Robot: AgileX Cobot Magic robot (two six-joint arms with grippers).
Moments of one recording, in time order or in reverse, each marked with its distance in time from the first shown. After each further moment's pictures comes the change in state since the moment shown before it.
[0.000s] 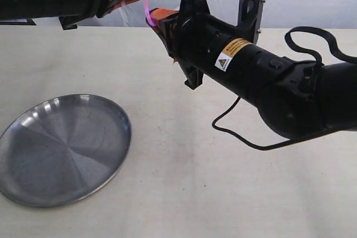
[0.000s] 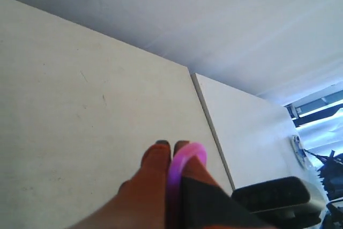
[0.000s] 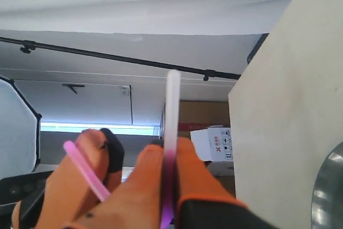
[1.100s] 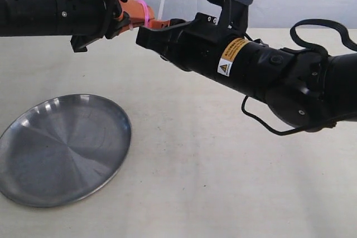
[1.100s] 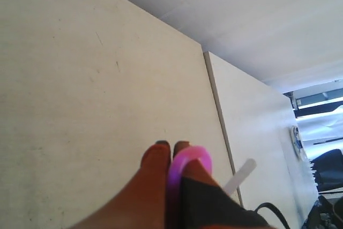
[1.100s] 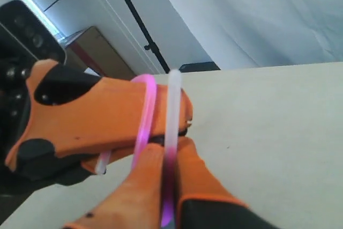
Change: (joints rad) left arm 0.002 0.071 0.016 0.028 0.060 -0.099; right arm -0.029 -0.012 -0.012 -0.266 0.128 -0.732
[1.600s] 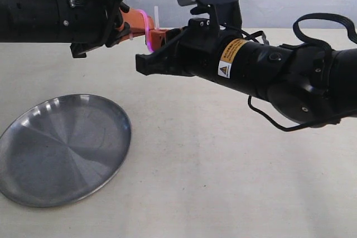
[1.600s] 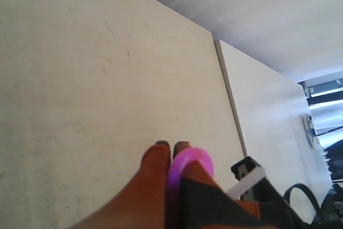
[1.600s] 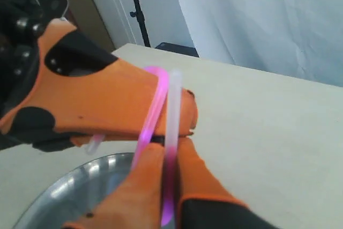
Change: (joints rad) left arm 0.000 0.002 0.013 0.044 0.006 -0.001; right arm 0.000 -0.011 -0.010 -0.061 0.131 -0.241
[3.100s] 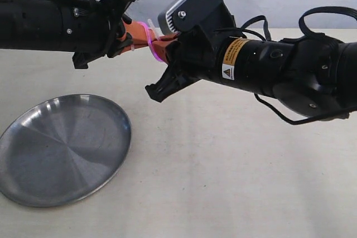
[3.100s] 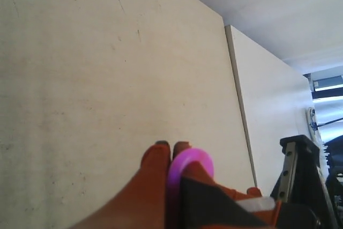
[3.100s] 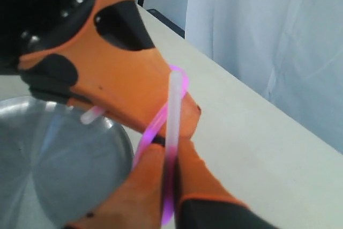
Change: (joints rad) left arm 0.000 0.014 0.012 0.057 0.007 -0.091; right arm -0.013 -0.012 -0.011 -0.144 0.120 -0.288
